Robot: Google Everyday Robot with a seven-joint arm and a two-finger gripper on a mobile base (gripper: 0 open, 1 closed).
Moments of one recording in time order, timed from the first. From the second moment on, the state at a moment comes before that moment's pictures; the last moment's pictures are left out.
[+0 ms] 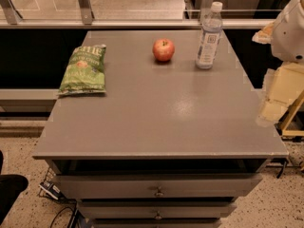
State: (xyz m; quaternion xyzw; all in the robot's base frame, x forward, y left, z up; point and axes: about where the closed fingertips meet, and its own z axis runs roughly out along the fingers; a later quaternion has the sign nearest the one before) arm 0.438 -0.214 0.984 -0.60 0.78 -0.04 0.17
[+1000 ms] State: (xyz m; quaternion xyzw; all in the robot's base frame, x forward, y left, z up) arm 0.522 -0.154 0.980 -0.56 0.78 0.03 0.29
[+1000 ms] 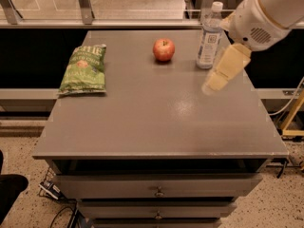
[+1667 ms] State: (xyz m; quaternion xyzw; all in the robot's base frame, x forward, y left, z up) arm 0.574 -0.043 0.999 -0.48 0.78 0.10 0.39
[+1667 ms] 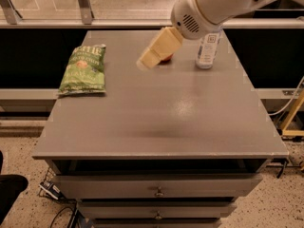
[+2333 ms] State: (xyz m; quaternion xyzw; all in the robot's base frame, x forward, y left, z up) arm 0.578 -0.039 1.006 -0.46 0.79 0.11 0.40
